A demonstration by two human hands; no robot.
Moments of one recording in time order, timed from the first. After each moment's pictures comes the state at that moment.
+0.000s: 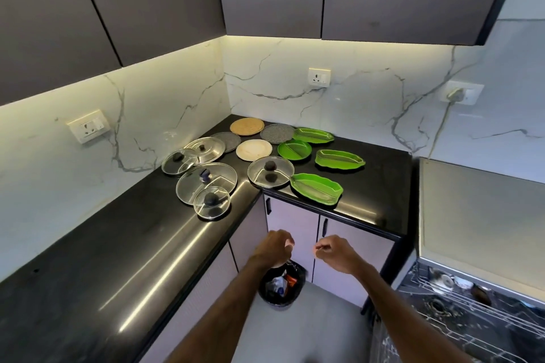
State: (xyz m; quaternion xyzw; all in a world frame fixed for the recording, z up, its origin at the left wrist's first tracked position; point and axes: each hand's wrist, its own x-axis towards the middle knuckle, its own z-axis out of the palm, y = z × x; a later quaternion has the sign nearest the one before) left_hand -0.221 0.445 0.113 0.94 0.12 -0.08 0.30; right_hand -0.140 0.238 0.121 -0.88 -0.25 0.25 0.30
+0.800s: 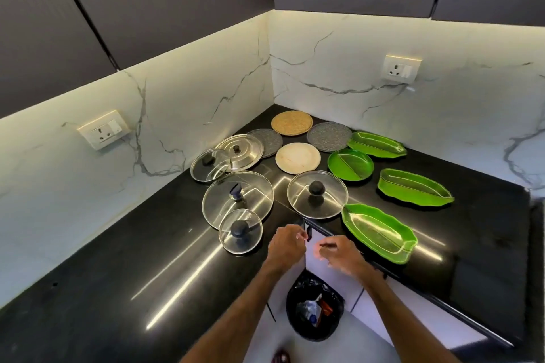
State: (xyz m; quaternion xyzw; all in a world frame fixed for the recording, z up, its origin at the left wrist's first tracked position) left_hand -0.064 0.600 0.099 0.89 0.30 0.02 0.35; right_hand 0.036 0.445 0.084 -0.82 -0.24 0.32 0.40
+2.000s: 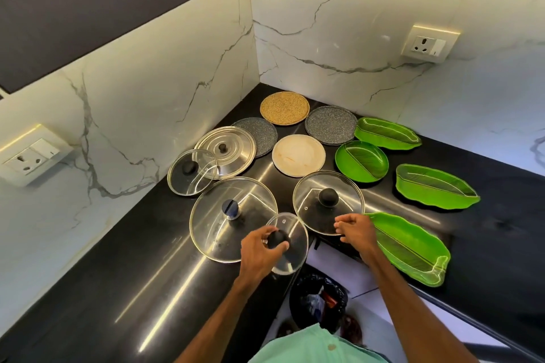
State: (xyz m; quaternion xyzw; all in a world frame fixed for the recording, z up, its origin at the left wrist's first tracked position) left_hand -0.042 0.754 0.068 0.82 0.33 0.07 0.46; right_hand 0.142 0.559 0.042 -0.82 0.07 0.25 0.51
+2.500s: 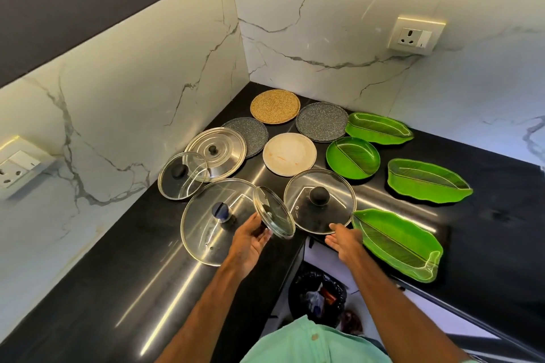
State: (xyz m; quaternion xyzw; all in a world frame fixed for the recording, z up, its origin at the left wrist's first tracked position) left_hand -0.014 0.759 0.099 0.37 0.36 0.07 0.85; right_hand 0.141 0.567 0.008 -0.64 0.33 0.28 0.64
